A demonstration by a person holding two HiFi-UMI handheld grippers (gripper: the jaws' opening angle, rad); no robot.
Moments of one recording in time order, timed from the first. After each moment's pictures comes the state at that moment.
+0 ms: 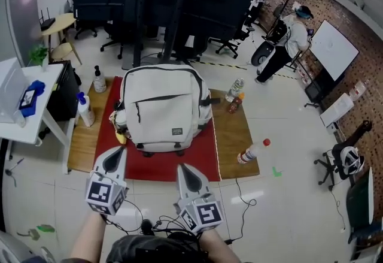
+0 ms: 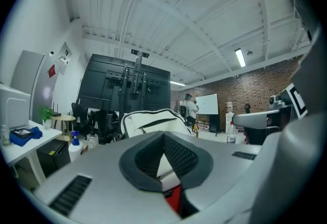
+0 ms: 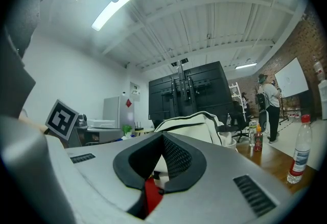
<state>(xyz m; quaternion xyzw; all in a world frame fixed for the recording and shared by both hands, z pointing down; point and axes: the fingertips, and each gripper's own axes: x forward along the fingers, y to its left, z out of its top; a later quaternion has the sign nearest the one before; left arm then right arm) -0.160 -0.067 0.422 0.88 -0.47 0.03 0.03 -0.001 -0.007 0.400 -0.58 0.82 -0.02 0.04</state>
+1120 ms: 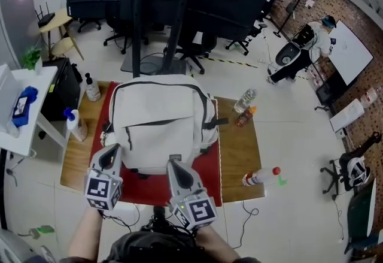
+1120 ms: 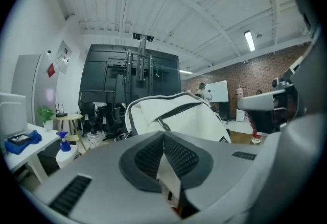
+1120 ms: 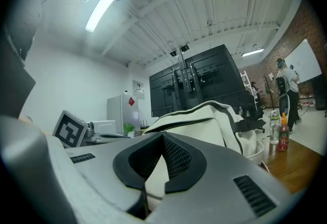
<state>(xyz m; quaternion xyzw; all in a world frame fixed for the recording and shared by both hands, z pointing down) -0.130 -0.237 0.475 0.85 -0.51 0.10 0.04 0.017 -0.182 0.428 -0.52 0.85 -0.06 0.04</state>
